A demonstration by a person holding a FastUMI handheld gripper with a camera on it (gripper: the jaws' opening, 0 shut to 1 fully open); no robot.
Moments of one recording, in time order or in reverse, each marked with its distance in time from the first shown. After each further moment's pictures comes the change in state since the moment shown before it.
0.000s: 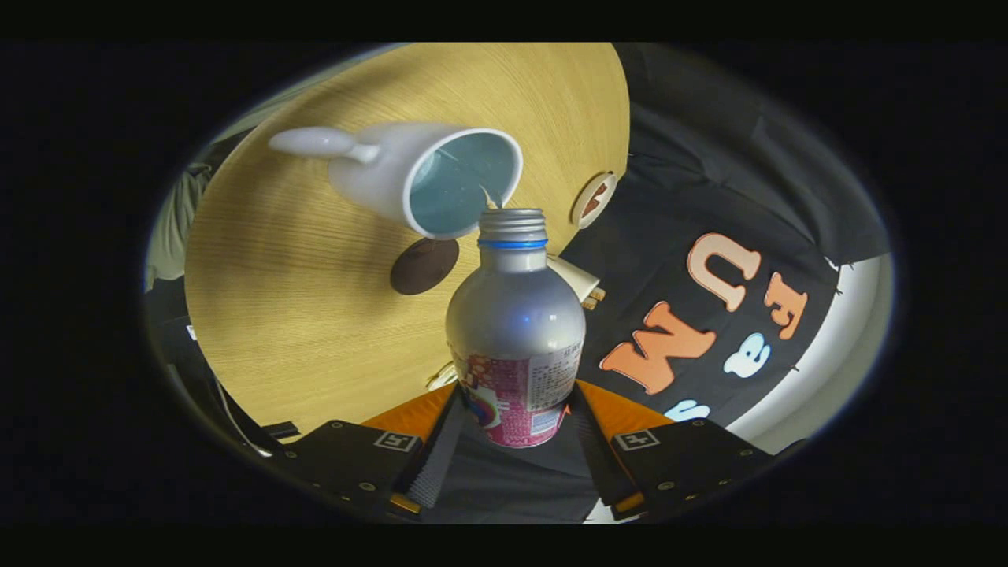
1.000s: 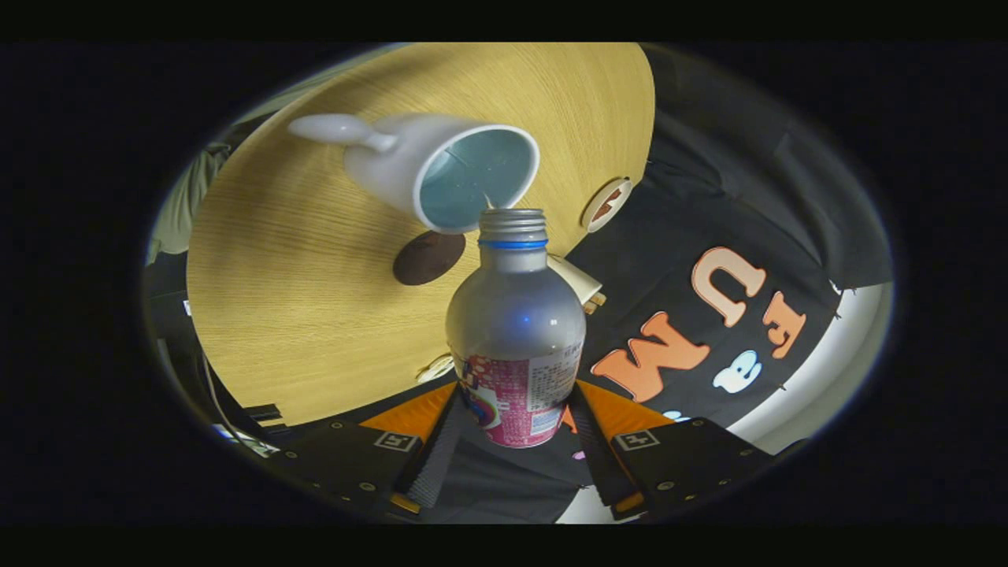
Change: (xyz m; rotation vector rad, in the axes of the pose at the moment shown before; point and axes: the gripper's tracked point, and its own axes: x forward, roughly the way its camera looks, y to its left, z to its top) arm 0.002 -0.004 0.000 -0.074 0.012 0.018
